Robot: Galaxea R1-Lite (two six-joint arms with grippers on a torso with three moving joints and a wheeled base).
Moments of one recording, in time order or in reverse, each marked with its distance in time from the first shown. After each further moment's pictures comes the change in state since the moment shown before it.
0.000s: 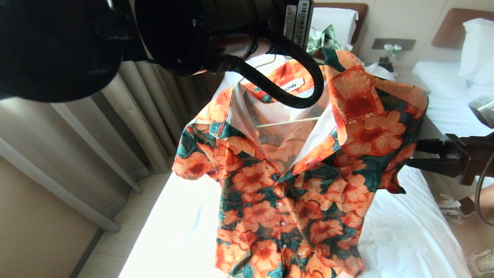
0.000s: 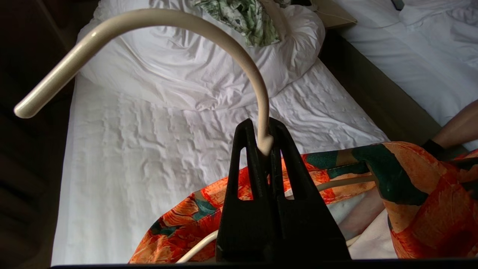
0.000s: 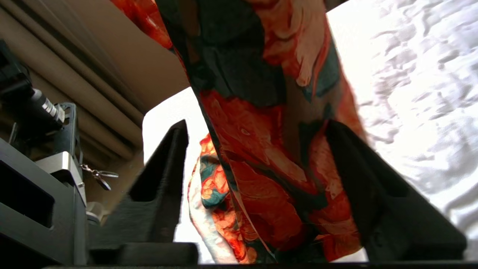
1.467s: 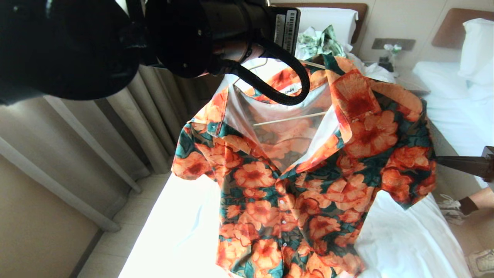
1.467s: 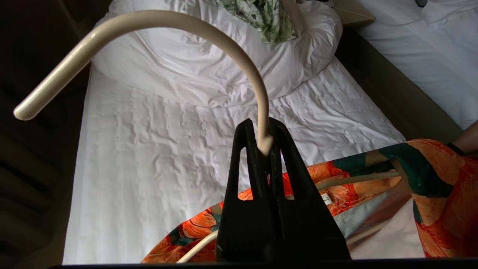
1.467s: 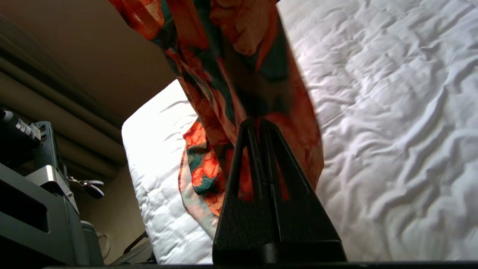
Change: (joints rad) left arm 0.050 0.020 -0.009 -0.005 -0.003 -0.004; right arm -0.218 -0.063 0.071 0.106 0.029 -0.052
